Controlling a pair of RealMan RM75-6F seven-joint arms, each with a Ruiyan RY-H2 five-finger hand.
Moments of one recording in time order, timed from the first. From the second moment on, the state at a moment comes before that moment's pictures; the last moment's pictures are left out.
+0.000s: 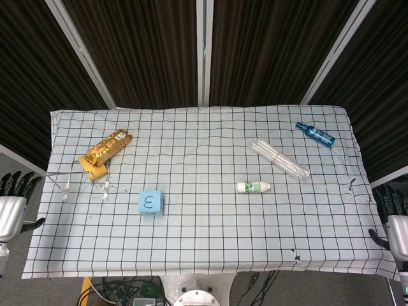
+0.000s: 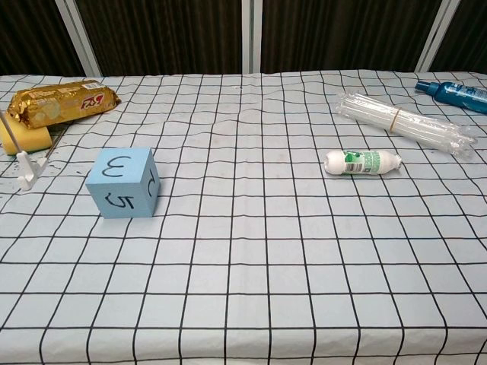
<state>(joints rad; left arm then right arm) -0.17 -1.01 0.00 -1.70 1.40 1.45 0.18 0.04 -1.05 0.07 -1.58 -1.41 1.45 -0.11</state>
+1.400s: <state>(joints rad) -0.30 -1.04 0.11 -1.89 1.44 1.01 0.32 0.03 -1.00 0.09 -1.61 -1.39 1.46 -0.07</state>
